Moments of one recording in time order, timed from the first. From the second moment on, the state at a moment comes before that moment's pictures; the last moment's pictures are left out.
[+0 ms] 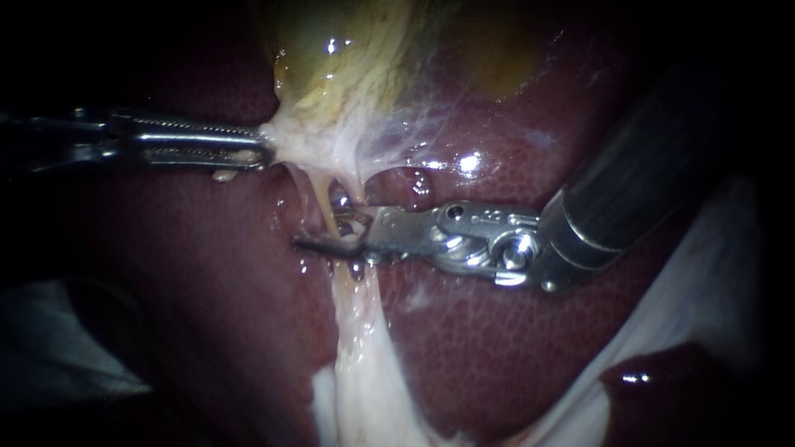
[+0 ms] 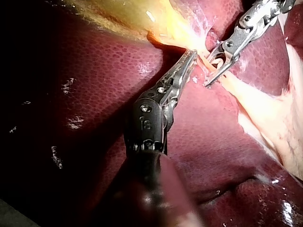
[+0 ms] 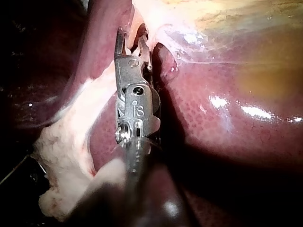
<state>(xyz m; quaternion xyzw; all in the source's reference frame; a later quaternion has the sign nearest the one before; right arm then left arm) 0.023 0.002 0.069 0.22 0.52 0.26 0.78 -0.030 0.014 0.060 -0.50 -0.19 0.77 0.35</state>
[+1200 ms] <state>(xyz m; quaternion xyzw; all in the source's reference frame) 0.023 0.002 0.068 0.30 0.56 0.22 0.74 -0.030 0.014 0.059 -0.50 -0.20 0.77 0.35</state>
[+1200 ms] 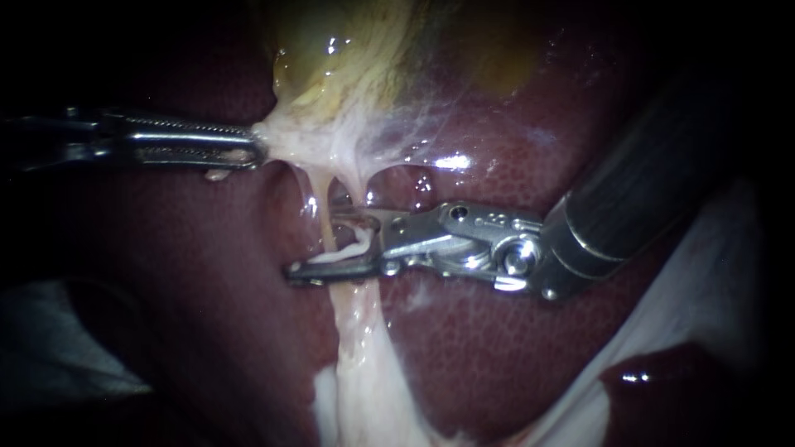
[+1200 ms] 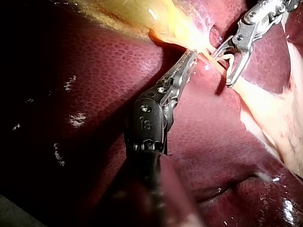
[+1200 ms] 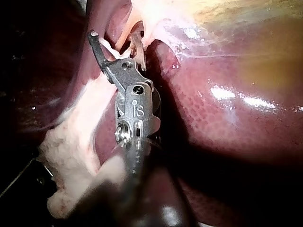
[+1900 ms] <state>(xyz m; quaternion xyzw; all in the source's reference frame) 0.021 0.002 0.068 0.41 0.57 0.15 0.70 -0.030 0.014 0.060 -0.50 -0.20 0.77 0.35</state>
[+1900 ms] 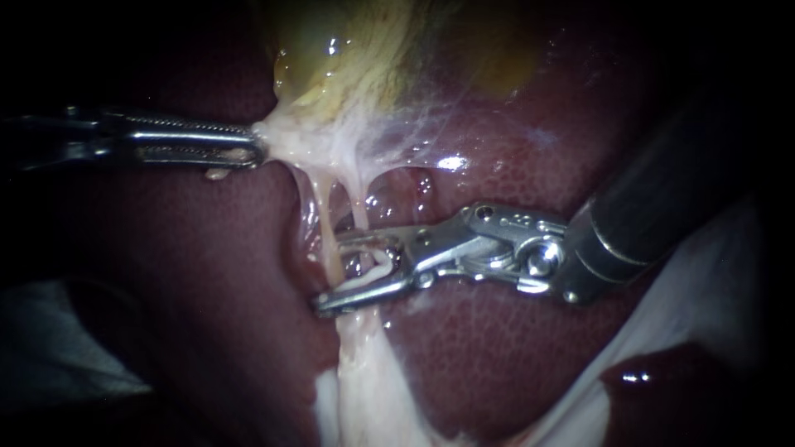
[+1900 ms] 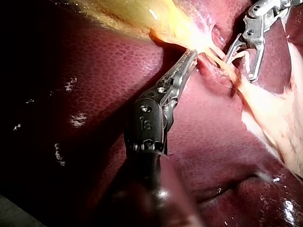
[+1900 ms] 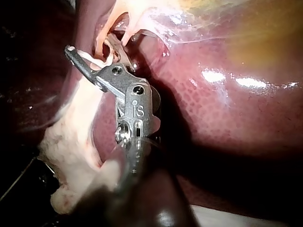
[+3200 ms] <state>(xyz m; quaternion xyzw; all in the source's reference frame) 0.023 -0.001 0.068 0.46 0.59 0.16 0.64 -0.030 0.014 0.060 -0.50 -0.20 0.77 0.35</state>
